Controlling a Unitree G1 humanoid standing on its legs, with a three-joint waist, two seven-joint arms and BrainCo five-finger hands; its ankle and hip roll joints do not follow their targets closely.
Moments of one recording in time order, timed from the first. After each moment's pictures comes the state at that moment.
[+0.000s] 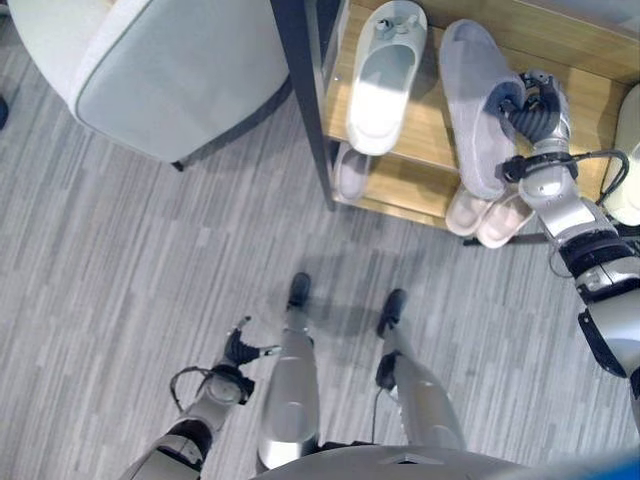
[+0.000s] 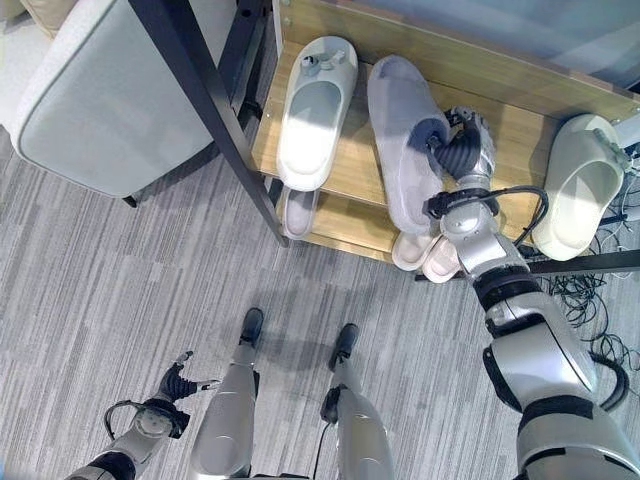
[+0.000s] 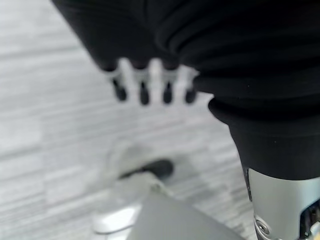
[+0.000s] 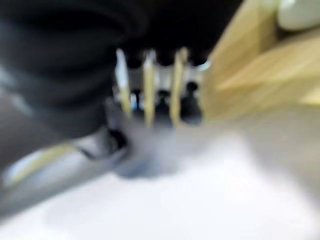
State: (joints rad) left arm -0.13 0.36 -0.34 1.06 0.01 -0.22 0.29; right arm -0.90 -0.67 0.41 0.75 0.01 -0.17 -0.53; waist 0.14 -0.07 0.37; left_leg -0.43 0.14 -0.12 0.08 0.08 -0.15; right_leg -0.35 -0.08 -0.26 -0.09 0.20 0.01
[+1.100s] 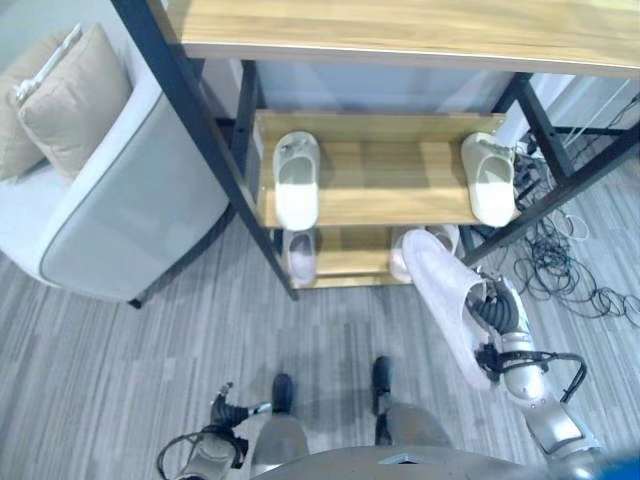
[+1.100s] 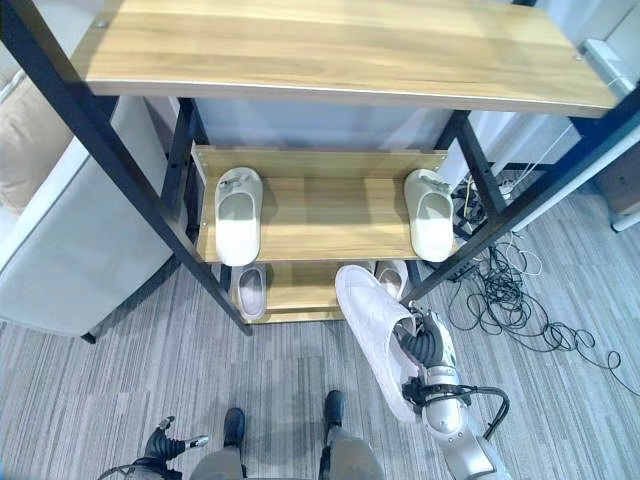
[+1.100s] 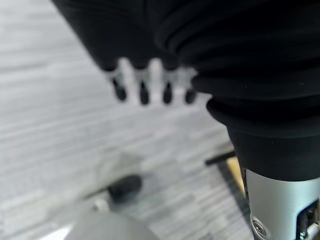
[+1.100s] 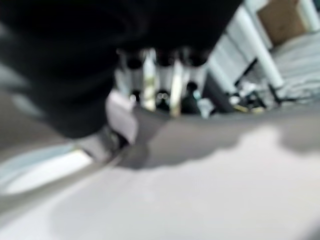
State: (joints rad) left arm 0.07 0.26 -0.14 1.13 0.06 -0.16 0.29; right arm 0.19 -0.44 0.20 0.18 -0.24 -0.21 -0.42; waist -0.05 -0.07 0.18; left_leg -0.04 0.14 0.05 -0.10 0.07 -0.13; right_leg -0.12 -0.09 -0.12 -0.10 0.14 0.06
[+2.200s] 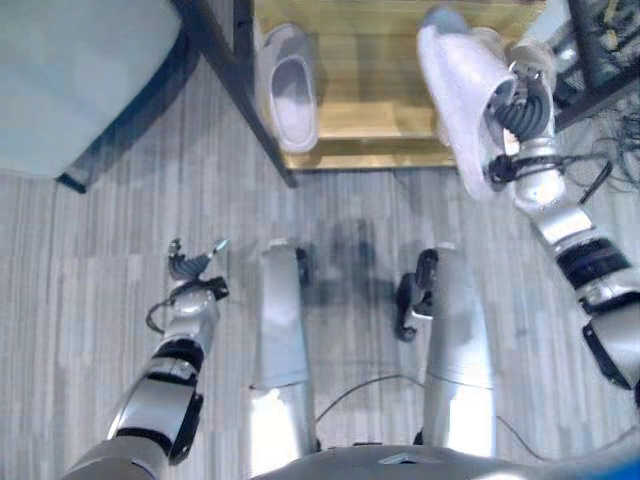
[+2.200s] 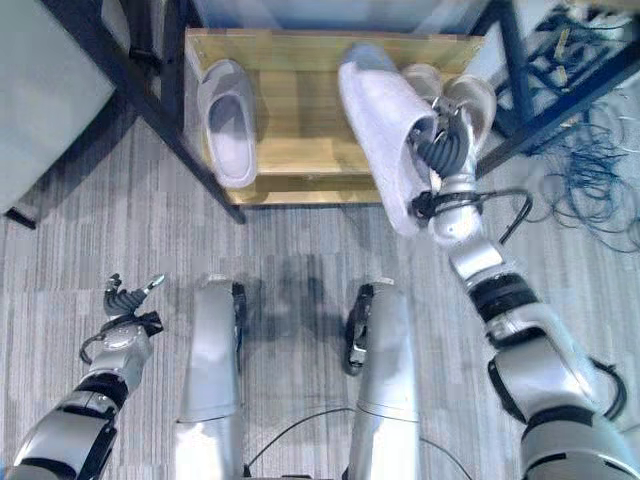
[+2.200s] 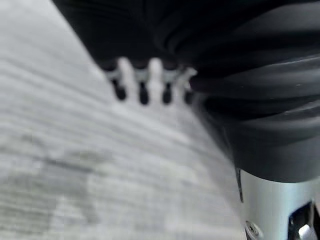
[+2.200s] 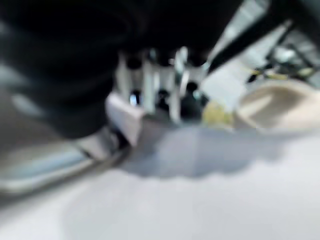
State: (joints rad) left arm -0.43 0.45 -0.14 1.04 -0.63 -0.24 0.44; right arm -1.01 -0.72 0.62 0.70 0.25 -0.22 -0.50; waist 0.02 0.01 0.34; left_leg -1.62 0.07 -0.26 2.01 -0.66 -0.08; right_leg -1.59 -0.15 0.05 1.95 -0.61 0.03
